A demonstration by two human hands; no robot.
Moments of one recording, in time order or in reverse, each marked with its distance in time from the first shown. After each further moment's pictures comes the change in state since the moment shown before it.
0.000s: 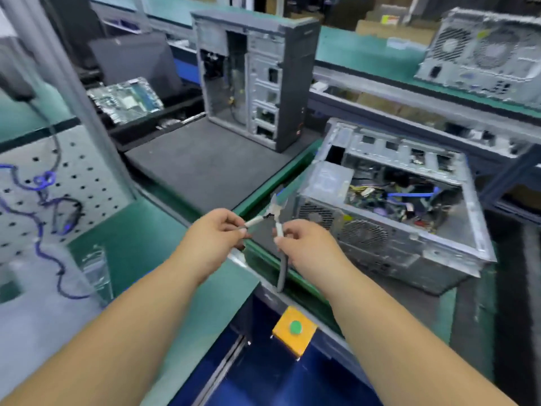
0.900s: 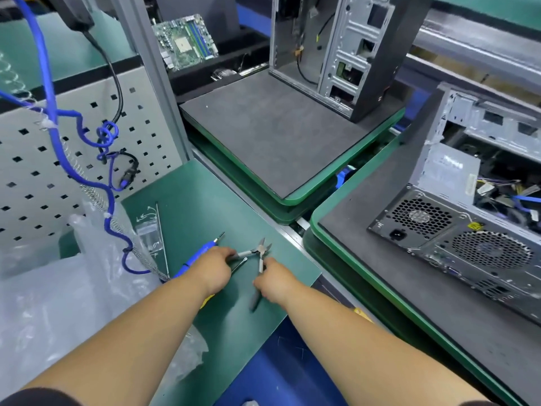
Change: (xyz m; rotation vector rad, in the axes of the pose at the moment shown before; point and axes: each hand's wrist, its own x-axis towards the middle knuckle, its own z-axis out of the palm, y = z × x) left_hand 0.047 -0.197 -0.091 0.583 -0.101 -0.349; right_hand 0.095 0.051 0.246 -0.149 -0.458 0.337
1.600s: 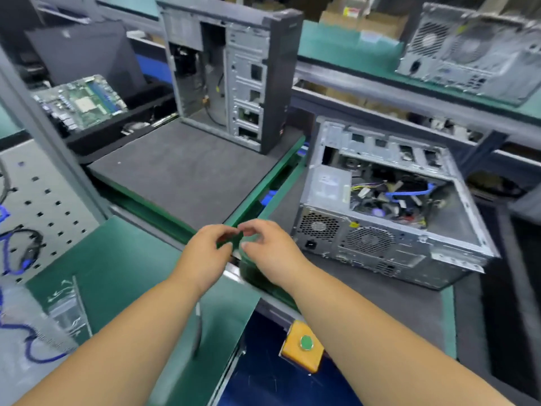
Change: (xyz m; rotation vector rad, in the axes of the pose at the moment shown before) left_hand -0.015 0.157 -0.015 -0.212 0.192 0.590; right_hand -0.103 -0.009 -0.150 0.183 0.490 -0.423
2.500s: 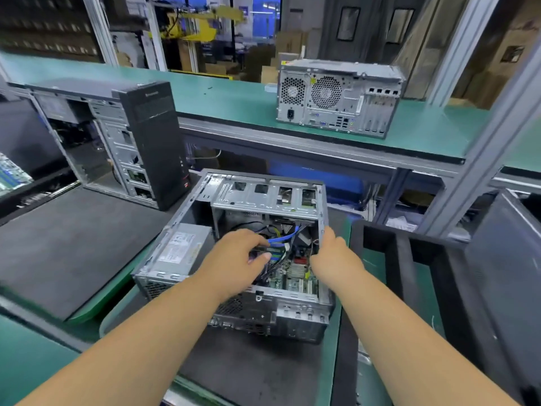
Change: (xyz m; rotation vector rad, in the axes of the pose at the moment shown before) left_hand 0.072 0.261 0.213 0.312 -0.184 0.450; right_hand -0.030 0.175 -0.346 -0.552 0.274 0.504
